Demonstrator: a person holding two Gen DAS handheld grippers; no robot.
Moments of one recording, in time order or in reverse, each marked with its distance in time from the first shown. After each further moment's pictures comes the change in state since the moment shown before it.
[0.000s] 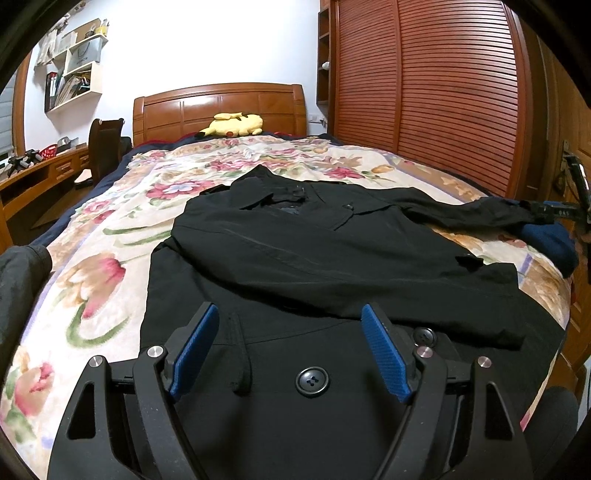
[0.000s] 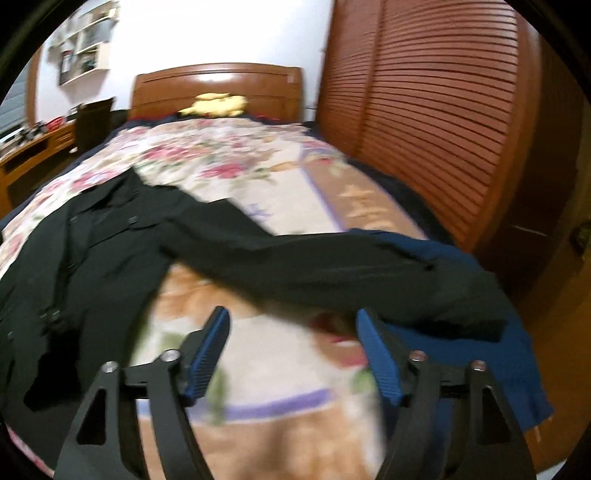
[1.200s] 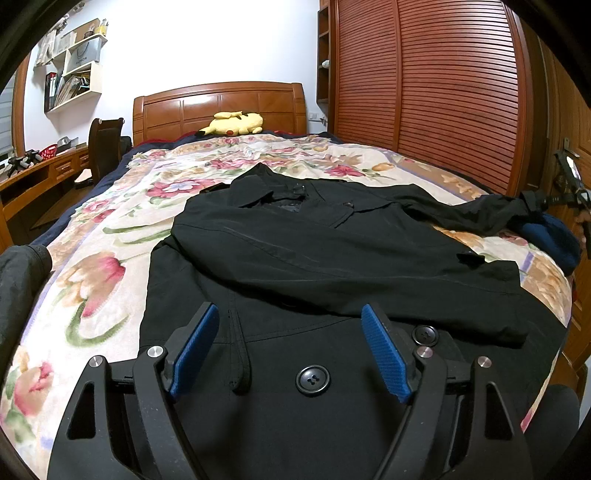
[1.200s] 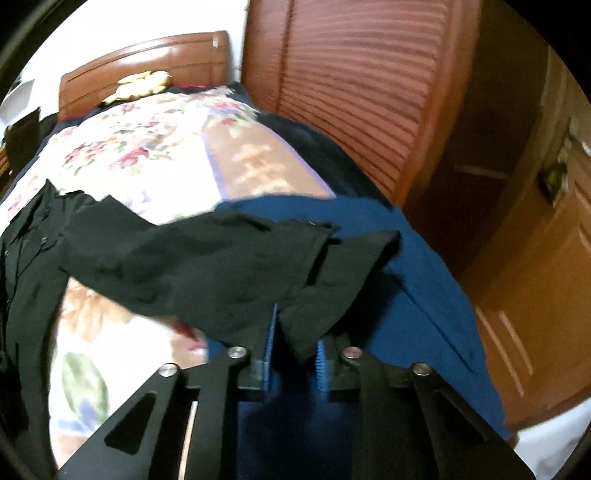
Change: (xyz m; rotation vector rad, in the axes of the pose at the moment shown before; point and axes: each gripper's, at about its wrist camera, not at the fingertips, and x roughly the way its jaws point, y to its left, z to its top) left arm 0.000 -0.001 -0.002 0.002 0.004 0.002; right arm 0.054 -0.057 0.039 0.099 0.156 -0.114
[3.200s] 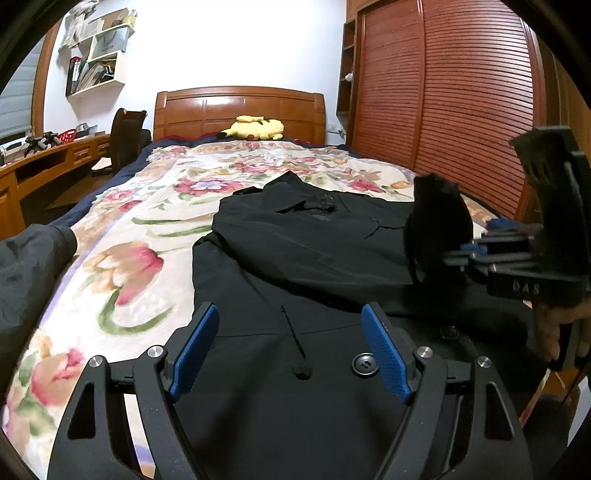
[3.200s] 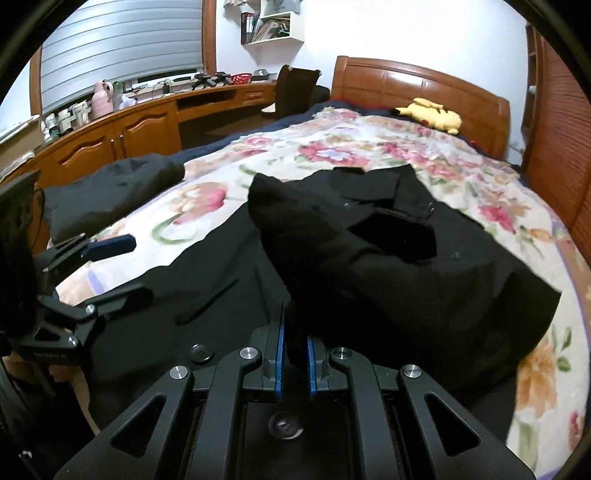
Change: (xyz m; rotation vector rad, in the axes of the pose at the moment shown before) left arm -0.026 0.051 -0.007 -0.086 -0.032 0.015; right arm -0.061 0.299 -0.088 -0.521 -0.135 0.740
